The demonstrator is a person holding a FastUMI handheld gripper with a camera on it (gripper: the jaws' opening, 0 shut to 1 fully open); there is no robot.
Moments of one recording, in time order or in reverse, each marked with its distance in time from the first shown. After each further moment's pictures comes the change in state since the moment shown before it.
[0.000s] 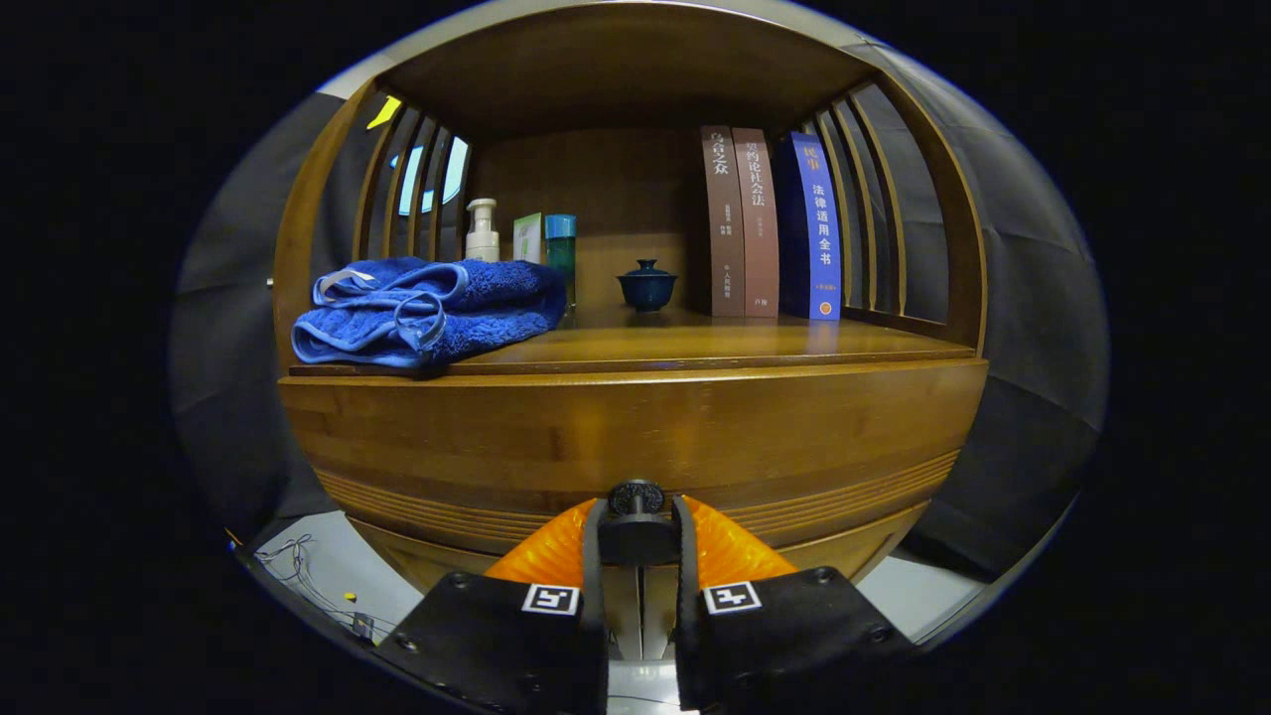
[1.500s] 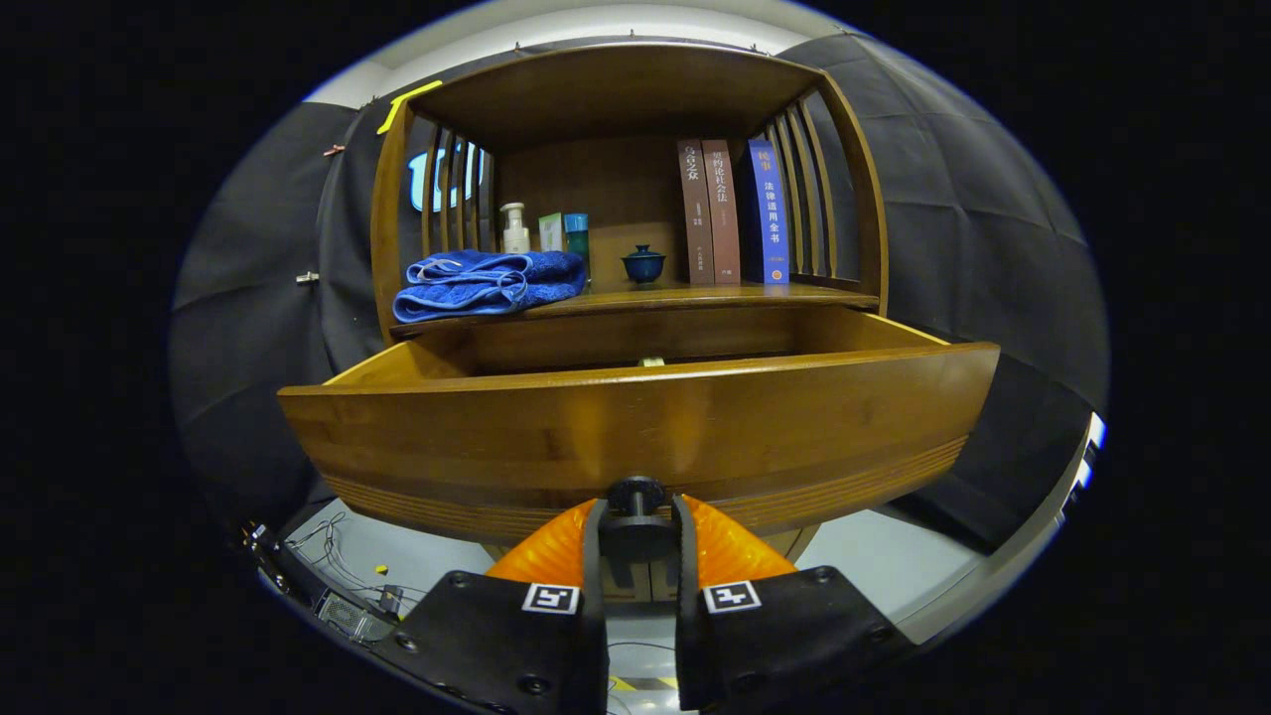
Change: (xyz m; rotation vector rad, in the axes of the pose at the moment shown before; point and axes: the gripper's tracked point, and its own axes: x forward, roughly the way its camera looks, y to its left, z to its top) arm -0.141 -0.011 -0.041 0.030 0.070 0.042
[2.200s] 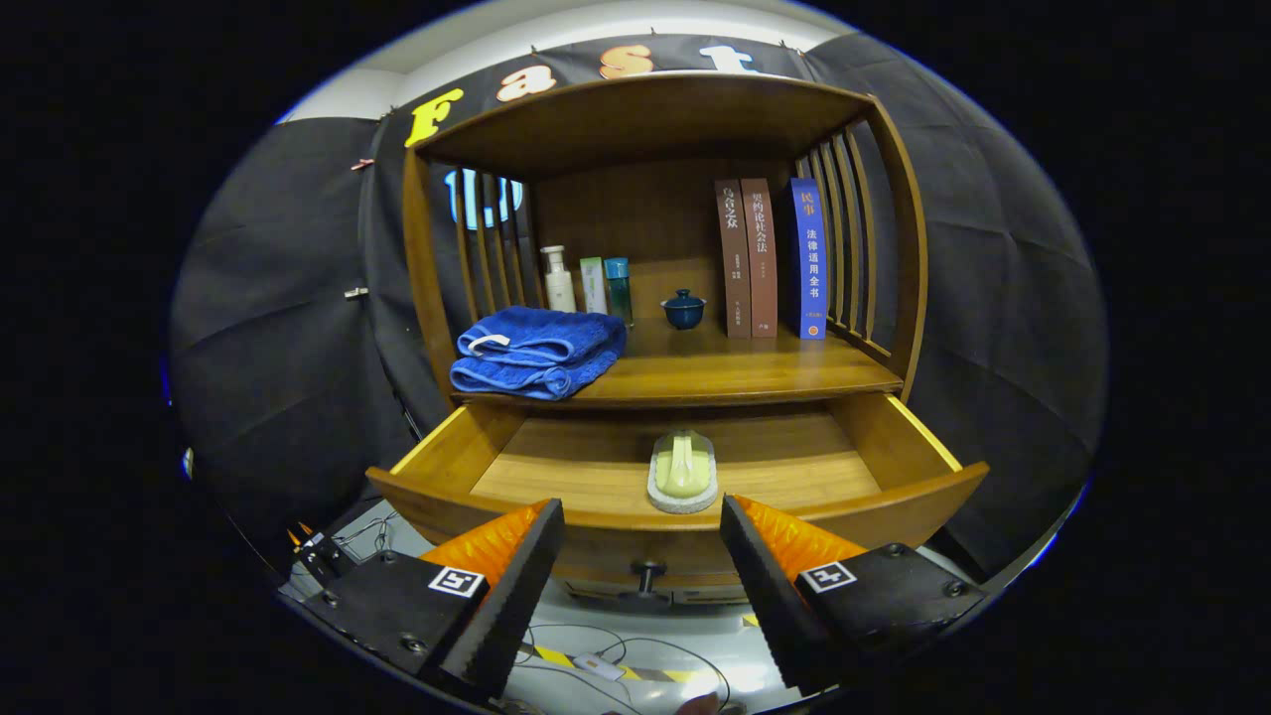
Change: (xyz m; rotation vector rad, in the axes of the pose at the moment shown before) arm -0.020 0.006 0.112 0.002 0.109 0.156
